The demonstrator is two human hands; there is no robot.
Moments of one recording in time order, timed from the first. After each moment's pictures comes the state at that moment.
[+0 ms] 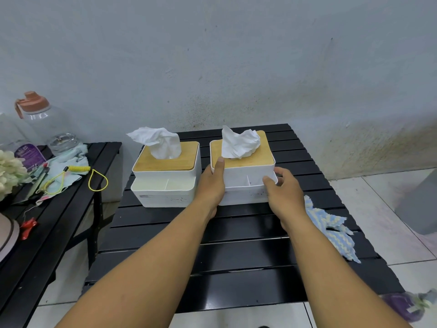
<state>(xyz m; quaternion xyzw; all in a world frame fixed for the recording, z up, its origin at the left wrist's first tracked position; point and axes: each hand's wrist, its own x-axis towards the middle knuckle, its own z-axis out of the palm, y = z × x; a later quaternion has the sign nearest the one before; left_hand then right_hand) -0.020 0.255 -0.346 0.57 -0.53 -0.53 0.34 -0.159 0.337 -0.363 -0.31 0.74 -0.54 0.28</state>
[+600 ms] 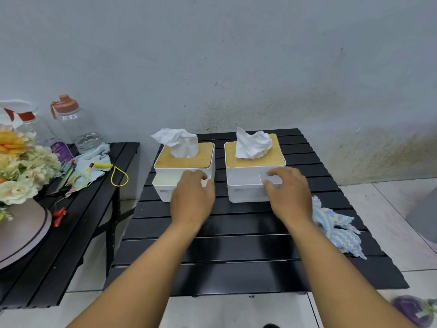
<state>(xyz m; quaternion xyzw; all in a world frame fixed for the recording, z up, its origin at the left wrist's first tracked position) 0.068 0.297 -0.325 0.61 -0.73 -0.14 0.29 -0.130 0.354 -0.340 -0.45 0.80 -0.39 0.07</state>
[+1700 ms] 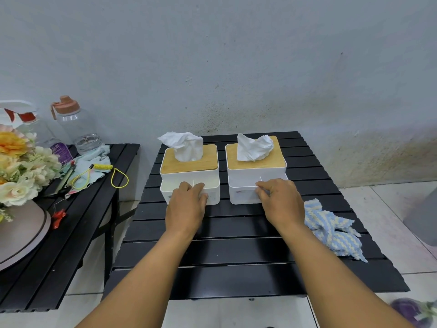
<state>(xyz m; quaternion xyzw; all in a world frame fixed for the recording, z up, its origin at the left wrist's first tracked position) 0.090 0.284 -0.353 0.60 -0.77 -0.10 0.20 -0.119 0.349 -0.347 -0.51 0.80 -0.30 0.05</state>
